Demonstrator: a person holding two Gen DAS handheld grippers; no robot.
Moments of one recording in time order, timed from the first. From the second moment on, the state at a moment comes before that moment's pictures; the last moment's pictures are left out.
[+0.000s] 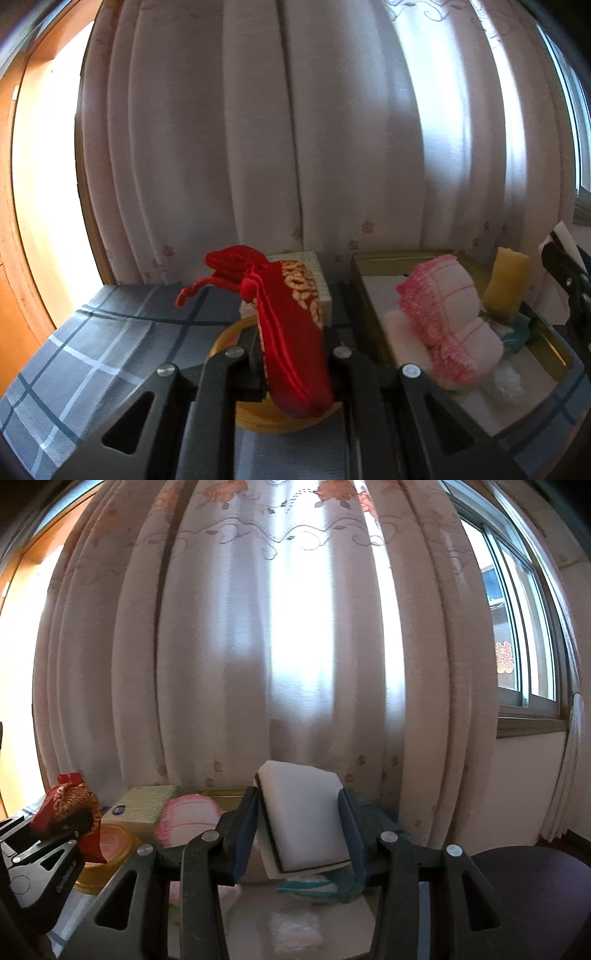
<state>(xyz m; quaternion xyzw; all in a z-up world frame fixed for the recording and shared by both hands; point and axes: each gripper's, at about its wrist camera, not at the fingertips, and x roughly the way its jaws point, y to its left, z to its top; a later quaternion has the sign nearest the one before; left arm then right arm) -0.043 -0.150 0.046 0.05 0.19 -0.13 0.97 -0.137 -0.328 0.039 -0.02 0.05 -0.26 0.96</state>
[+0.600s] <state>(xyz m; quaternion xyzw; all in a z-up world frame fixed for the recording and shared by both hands) -0.051 -0.185 0.052 0.05 0.18 -0.19 0.97 -0.140 -0.359 0.042 -0.03 0.05 -0.29 0.96</state>
